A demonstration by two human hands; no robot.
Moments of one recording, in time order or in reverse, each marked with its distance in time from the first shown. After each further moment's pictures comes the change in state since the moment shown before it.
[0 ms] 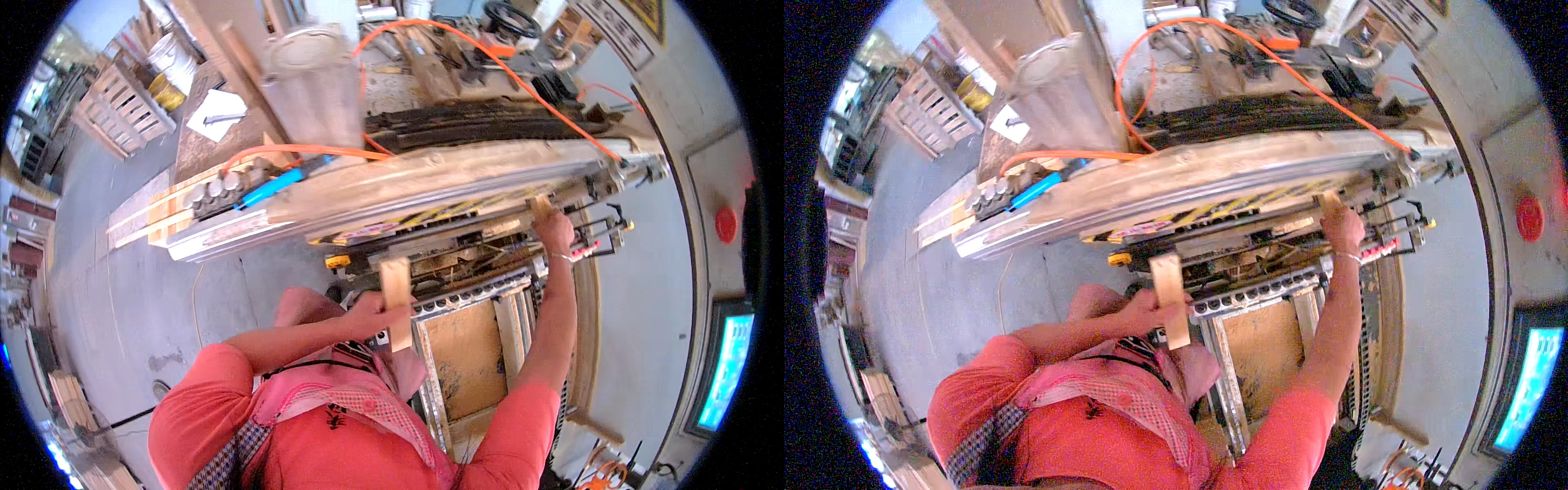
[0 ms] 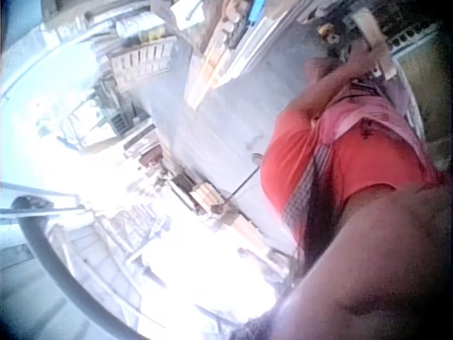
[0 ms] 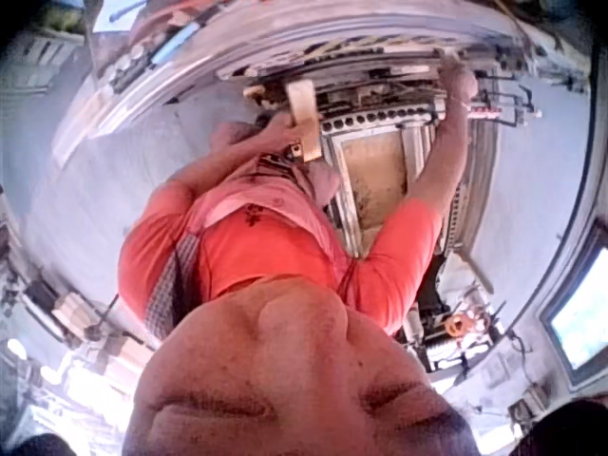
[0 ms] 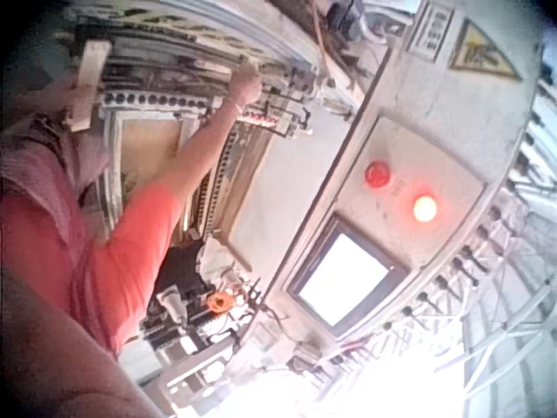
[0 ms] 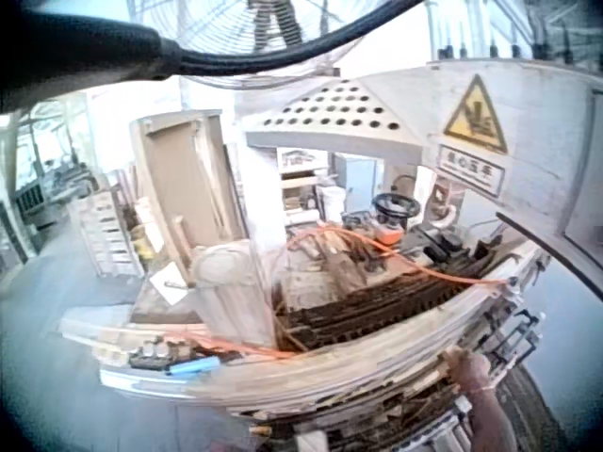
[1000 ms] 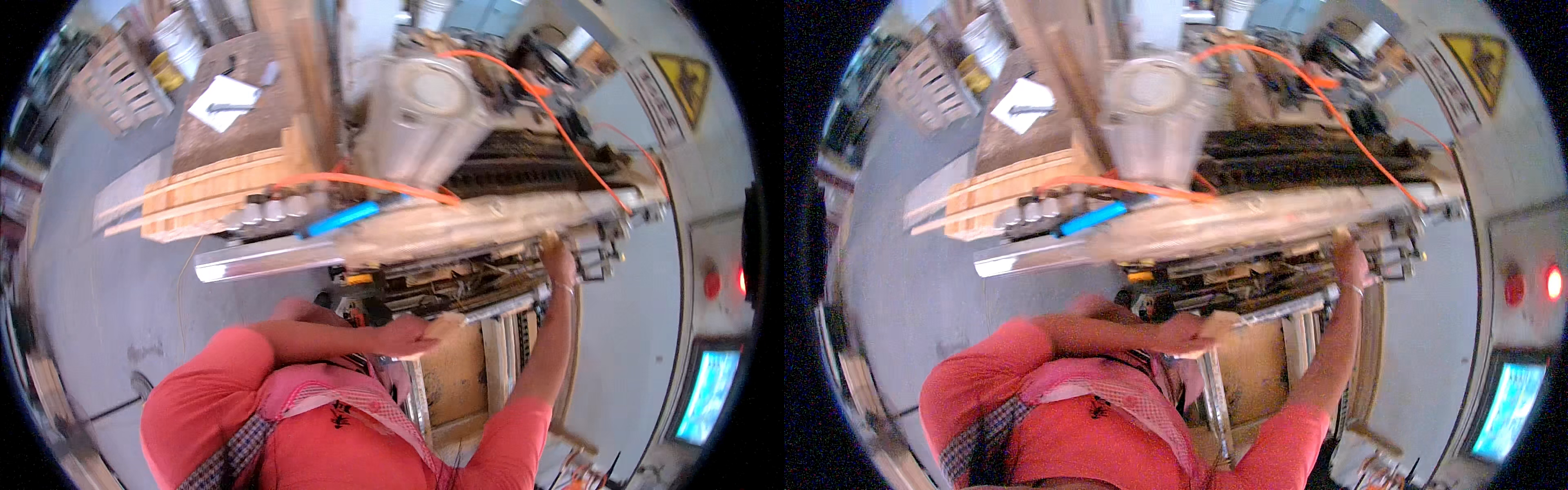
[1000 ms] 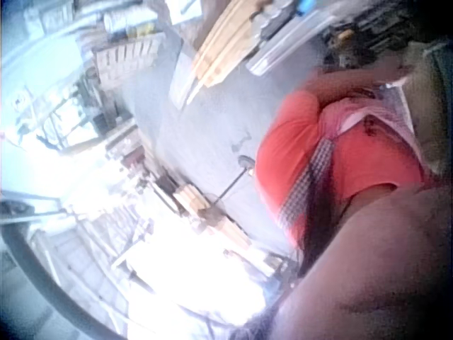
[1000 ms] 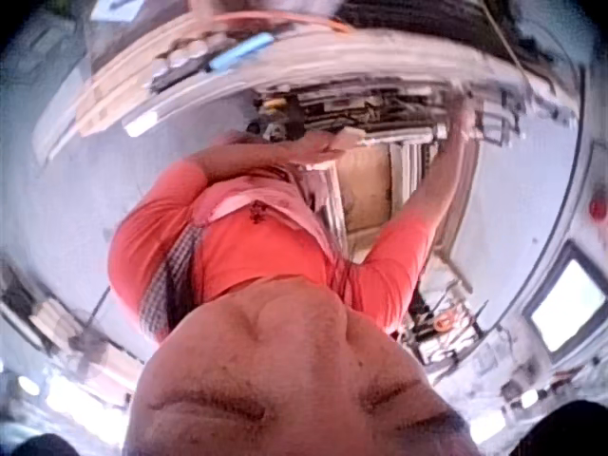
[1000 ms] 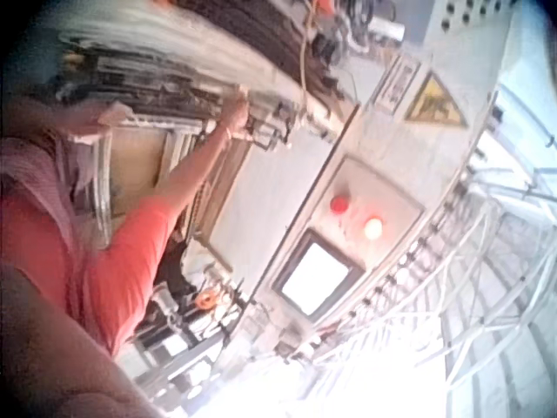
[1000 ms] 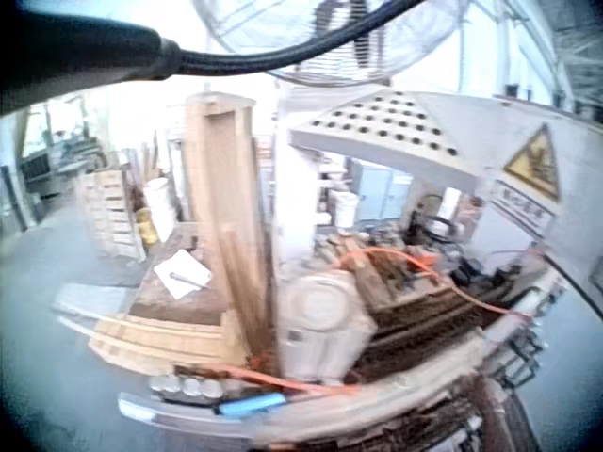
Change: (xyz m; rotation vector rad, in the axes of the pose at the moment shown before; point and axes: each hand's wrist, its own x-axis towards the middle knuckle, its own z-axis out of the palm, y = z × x) left_hand 0.029 -0.025 0.006 0.522 -0.186 0.438; right_hand 0.013 0.024 0.031 -0.104 -0.005 -0.068
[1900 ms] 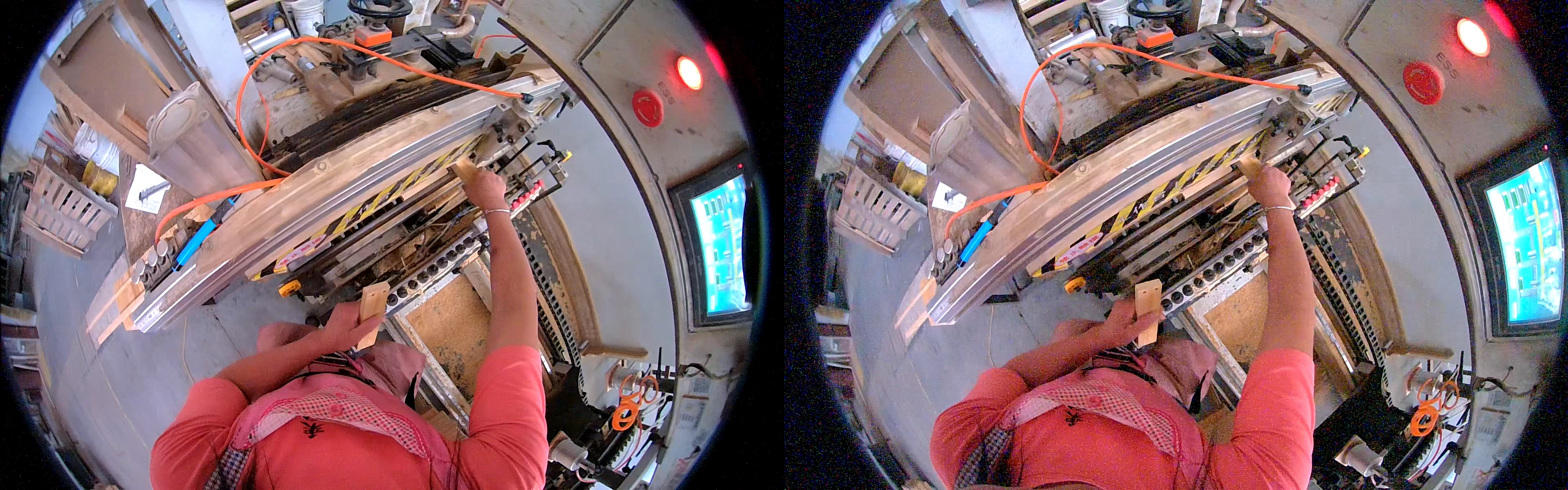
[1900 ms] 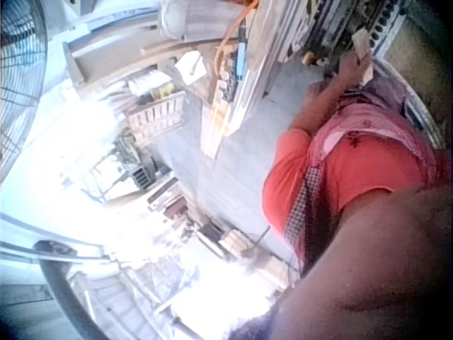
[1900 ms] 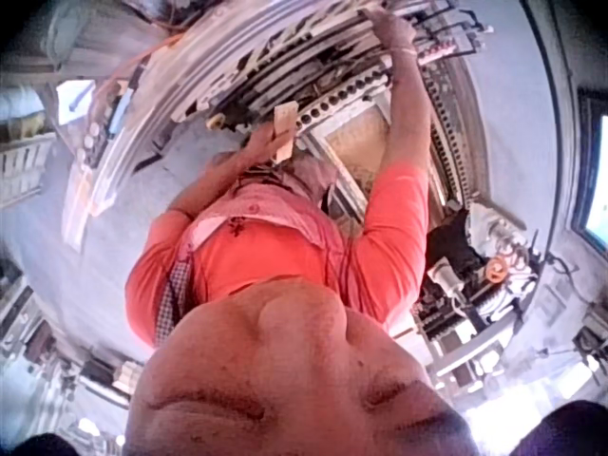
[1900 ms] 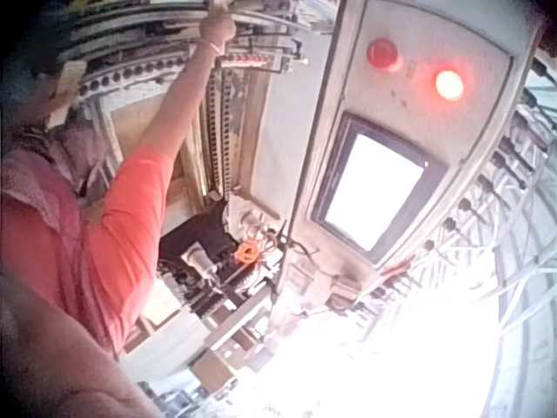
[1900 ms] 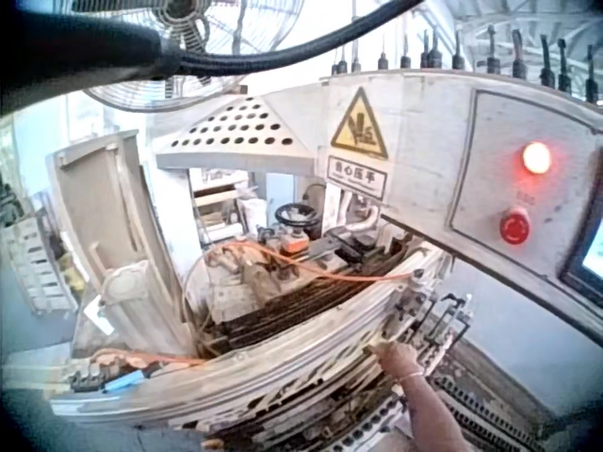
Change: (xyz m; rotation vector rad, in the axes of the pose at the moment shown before) left_hand 0.002 0.031 -0.010 -0.050 0.078 -0.154; right_hand -0.004 -0.011 -0.007 0.099 0.025 0.026
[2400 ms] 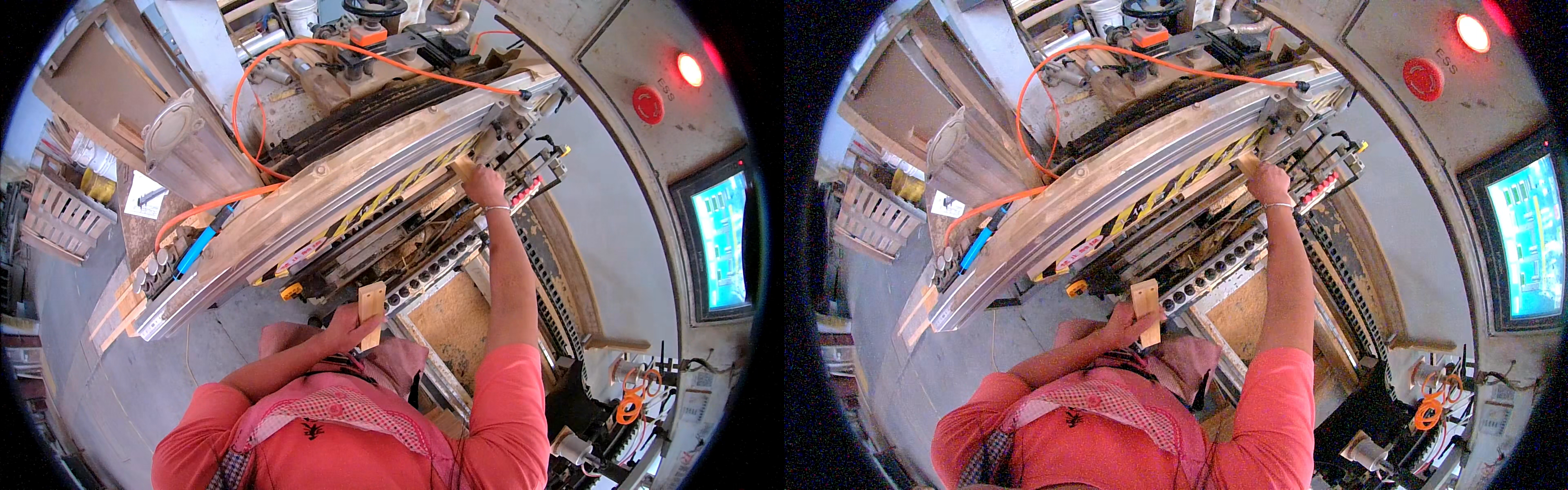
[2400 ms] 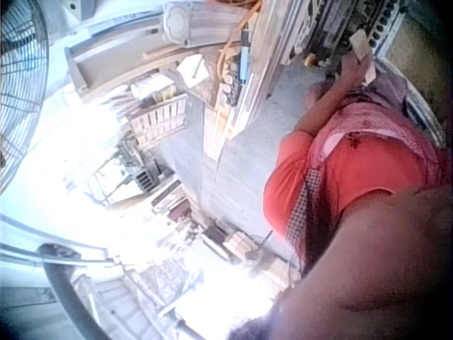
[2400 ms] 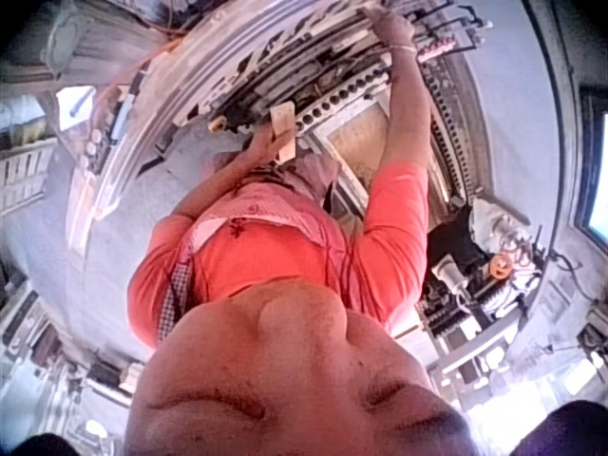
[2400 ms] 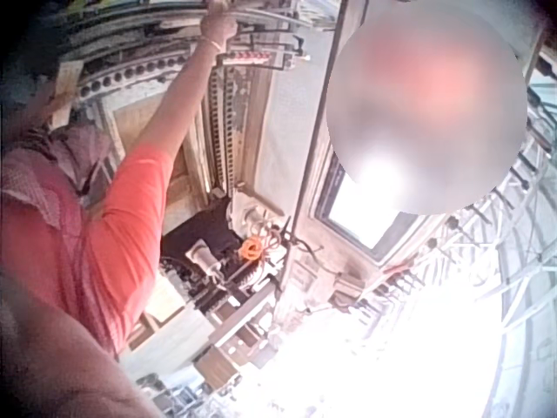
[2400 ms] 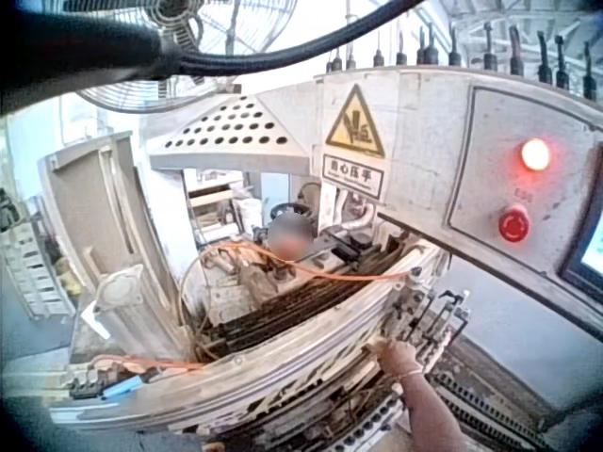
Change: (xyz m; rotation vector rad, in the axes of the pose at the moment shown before) left_hand -0.002 -0.007 0.001 -0.134 -0.005 0.038; right_hand -0.005 -0.004 -0.009 0.016 0.017 0.016
